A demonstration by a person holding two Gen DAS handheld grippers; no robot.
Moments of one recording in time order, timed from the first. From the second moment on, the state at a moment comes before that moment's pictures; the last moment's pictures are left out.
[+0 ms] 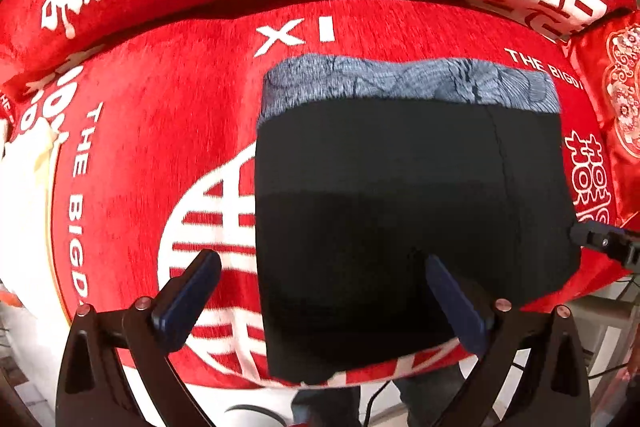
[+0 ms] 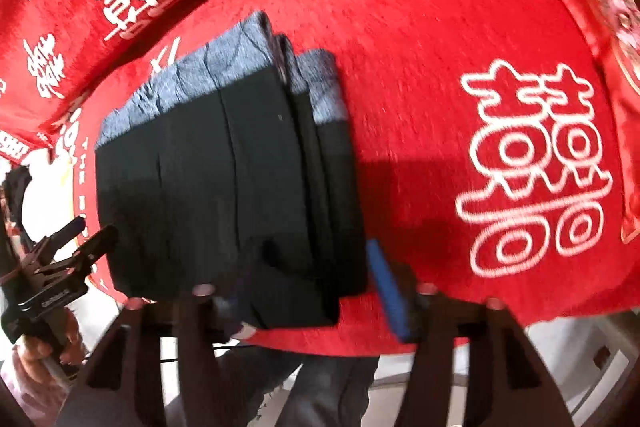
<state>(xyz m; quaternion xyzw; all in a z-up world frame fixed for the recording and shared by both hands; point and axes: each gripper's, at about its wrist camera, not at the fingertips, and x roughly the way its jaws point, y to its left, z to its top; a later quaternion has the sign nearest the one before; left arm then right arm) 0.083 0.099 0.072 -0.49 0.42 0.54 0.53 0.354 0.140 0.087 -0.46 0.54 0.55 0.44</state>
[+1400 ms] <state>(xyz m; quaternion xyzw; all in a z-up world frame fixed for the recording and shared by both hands) 0.062 0.027 0.203 -0.46 0.41 0.57 0.54 0.264 0.057 0.216 -0.48 0.44 0.55 0.52</state>
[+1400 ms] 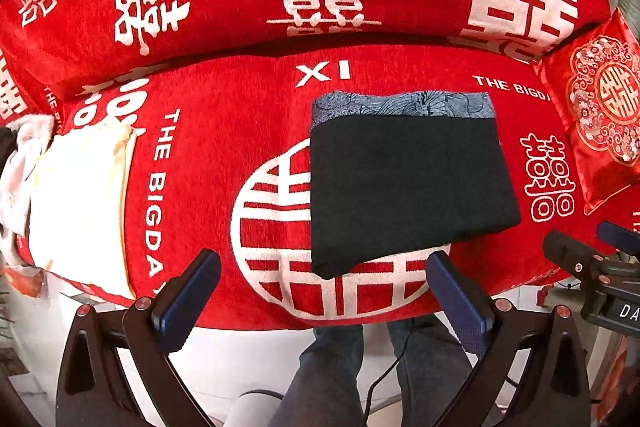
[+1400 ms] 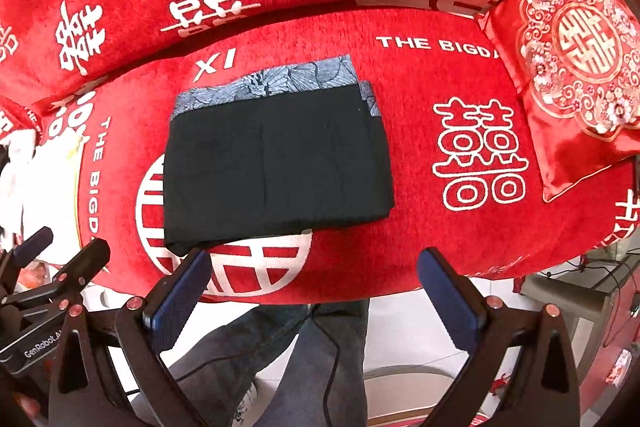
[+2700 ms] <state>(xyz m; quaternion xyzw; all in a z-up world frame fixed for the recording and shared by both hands) 0.069 0.031 0.206 -0.43 0.45 0.57 0.54 0.243 0.063 0.220 -0.51 0.42 0.55 0.51</state>
